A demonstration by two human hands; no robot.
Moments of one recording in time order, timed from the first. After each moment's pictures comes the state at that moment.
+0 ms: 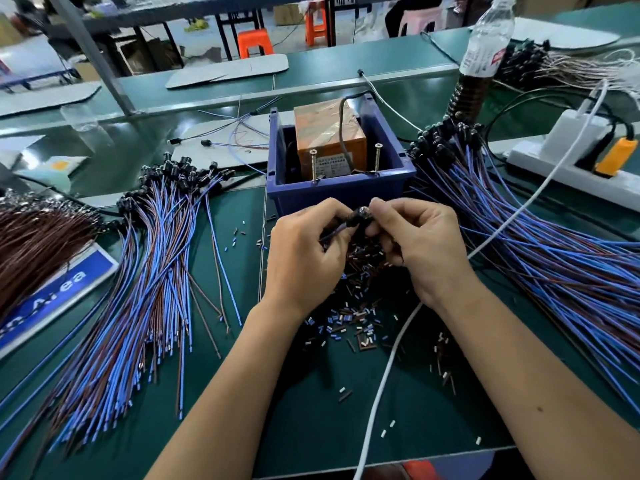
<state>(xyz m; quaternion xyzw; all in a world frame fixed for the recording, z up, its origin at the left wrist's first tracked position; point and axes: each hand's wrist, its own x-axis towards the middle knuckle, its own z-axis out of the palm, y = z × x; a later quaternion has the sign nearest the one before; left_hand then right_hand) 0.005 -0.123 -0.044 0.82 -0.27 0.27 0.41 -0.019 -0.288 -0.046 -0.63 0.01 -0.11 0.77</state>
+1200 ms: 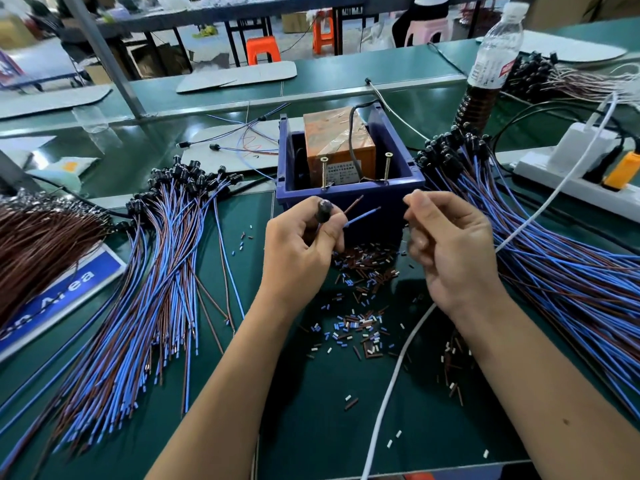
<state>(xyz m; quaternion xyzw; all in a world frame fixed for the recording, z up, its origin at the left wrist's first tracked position) 0.005 -0.114 -0.040 0.76 -0.22 0.17 0.59 -0.023 -0.301 -0.042 -0.54 0.01 -0.16 0.83</state>
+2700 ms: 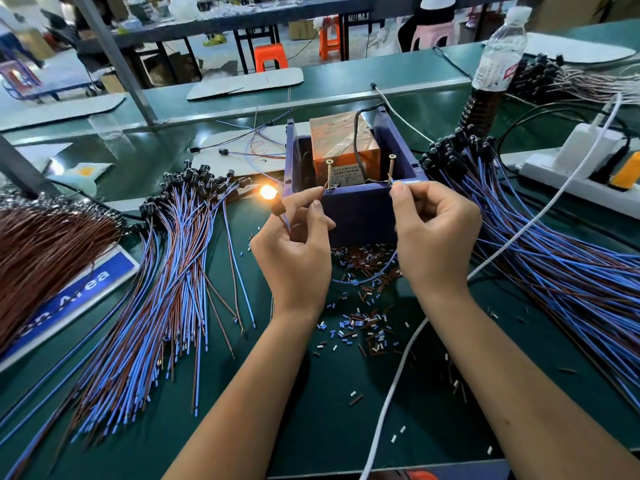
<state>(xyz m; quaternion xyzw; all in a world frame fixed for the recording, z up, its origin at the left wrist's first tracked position) -0.007 -0.130 -0.037 0.70 -0.04 0.34 0.62 -0.011 -0.267 -0.030 -0.73 0.05 -0.40 0.55</state>
